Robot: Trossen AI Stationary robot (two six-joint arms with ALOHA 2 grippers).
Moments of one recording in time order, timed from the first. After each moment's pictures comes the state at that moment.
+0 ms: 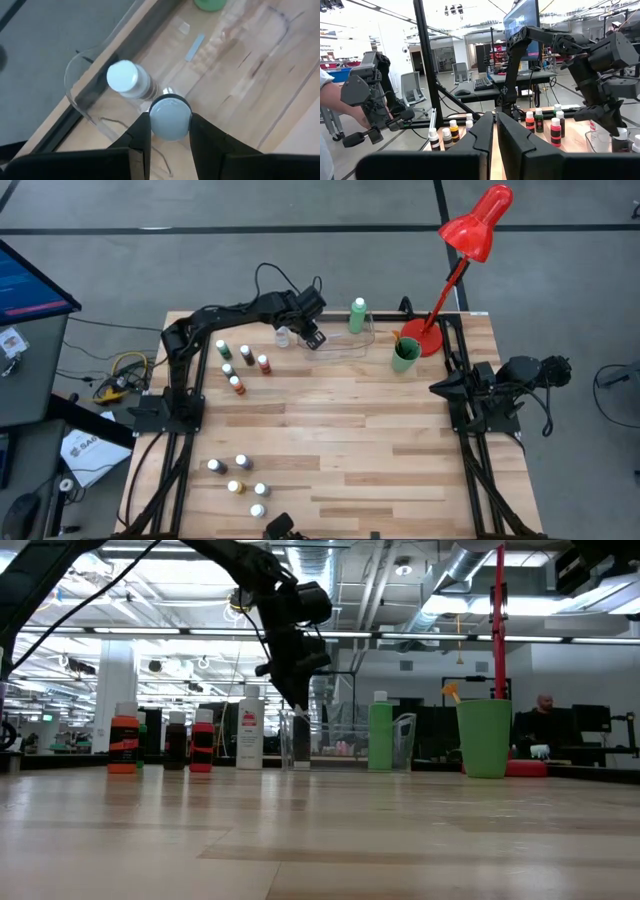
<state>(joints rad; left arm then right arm) 0.49 1.96 1.65 -0.78 -0.23 -0.12 0.40 0.02 0.38 -0.20 0.29 0.08</state>
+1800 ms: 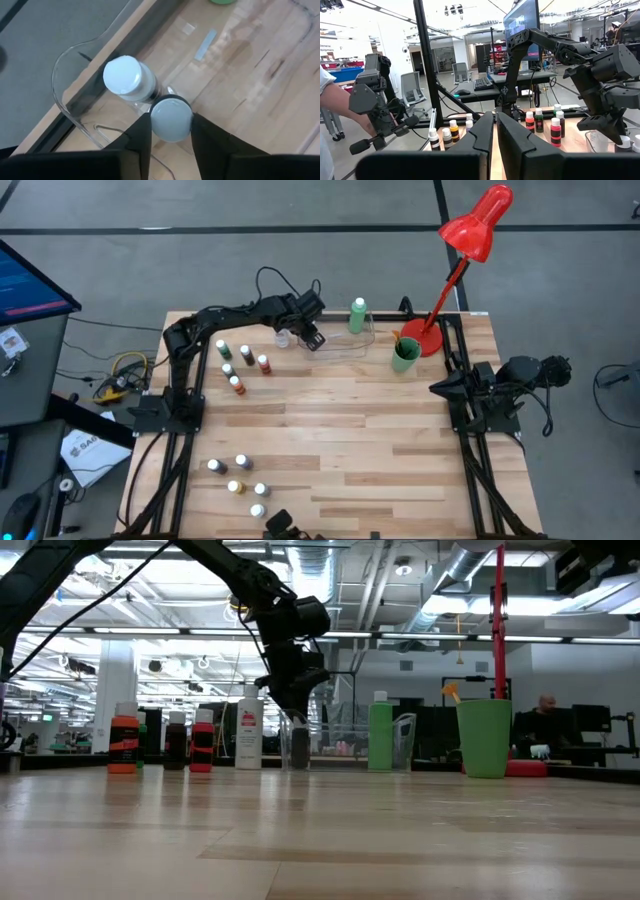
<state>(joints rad) 0.51 1.98 1.57 -0.68 -0.23 -0.11 0.40 0.02 0.38 -0.20 0.29 0.08</state>
